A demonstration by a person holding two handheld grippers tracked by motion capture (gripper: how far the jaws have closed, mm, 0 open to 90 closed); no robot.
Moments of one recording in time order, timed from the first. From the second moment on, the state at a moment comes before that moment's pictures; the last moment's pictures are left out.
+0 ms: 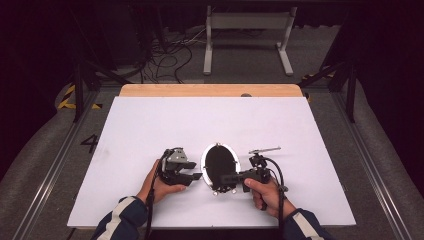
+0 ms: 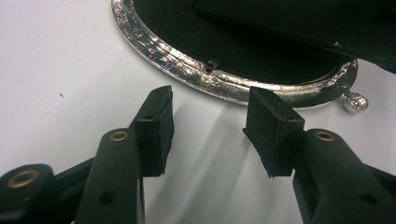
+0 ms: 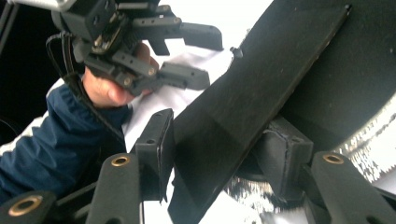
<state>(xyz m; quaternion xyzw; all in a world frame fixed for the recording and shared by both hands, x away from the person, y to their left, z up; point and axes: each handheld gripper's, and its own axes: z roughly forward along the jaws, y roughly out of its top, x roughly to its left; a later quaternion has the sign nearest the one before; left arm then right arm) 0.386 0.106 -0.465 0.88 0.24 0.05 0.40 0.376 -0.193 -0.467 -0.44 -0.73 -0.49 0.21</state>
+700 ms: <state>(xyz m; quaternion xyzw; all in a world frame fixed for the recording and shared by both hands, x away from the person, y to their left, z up) 0.405 0.108 -0.463 0.85 0.28 0.03 0.44 0.374 -0.185 -0.460 -0.35 -0.77 -0.51 0.13</state>
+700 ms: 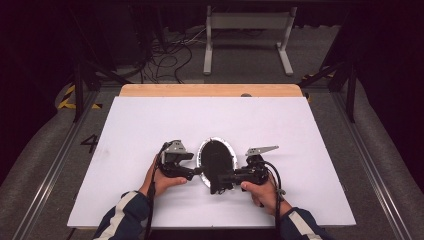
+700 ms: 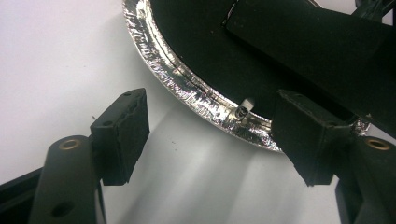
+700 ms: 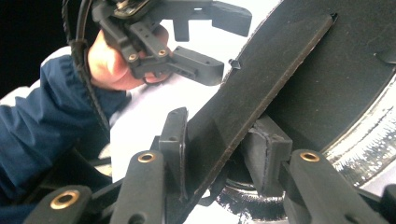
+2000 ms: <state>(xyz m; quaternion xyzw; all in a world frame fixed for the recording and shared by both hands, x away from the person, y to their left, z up) 0.397 0.108 -0.424 0.81 0.23 0.05 0.54 0.371 -0.196 -0.453 -0.33 -0.79 -0.51 0.11</state>
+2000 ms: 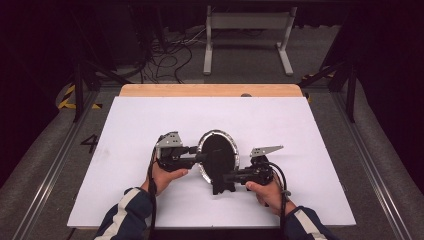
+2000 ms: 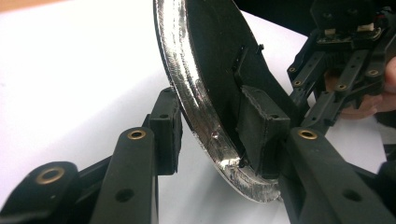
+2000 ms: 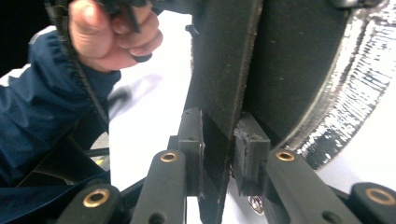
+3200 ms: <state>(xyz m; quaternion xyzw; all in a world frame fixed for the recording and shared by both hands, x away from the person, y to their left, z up) 0.382 0.086 -0.421 0.85 0.17 0.12 0.49 0.369 -0.201 -0.442 -0.32 -0.78 -0.52 0.10</state>
